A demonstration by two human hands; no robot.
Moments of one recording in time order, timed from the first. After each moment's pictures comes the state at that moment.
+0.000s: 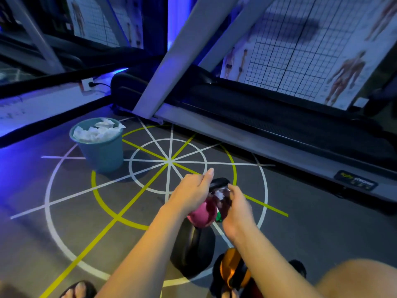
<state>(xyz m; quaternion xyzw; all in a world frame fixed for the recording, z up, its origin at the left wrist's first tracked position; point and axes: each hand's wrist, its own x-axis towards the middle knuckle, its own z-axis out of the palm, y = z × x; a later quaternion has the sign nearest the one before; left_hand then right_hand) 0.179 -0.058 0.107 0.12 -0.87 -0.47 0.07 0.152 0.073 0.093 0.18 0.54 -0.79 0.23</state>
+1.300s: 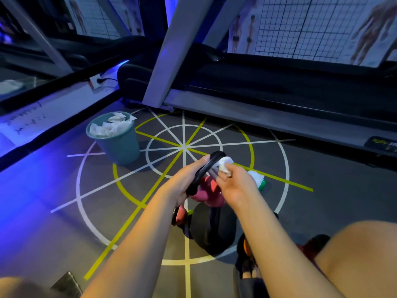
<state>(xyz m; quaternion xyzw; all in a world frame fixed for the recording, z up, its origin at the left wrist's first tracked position) 0.199 -0.093 0.099 0.22 -0.65 -0.72 -0.10 0.140 0.032 0.094 0.21 0.38 -0.86 0.26</state>
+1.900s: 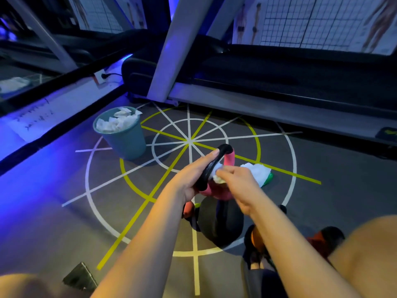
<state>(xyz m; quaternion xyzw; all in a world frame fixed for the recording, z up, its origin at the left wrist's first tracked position) 0.201 -0.097 0.088 0.24 -0.58 -0.76 -0.13 0.174 0.043 0.092 -0.02 0.68 -0.68 0.27</state>
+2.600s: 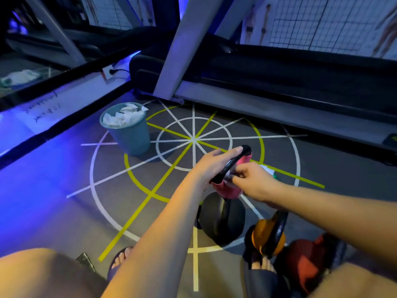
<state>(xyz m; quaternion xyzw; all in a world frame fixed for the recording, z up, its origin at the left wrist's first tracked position) 0.184 -0.071 0.106 0.26 -0.70 -0.66 -0.07 0.148 0.078 0.110 -0.28 0.86 -0.35 0.22</state>
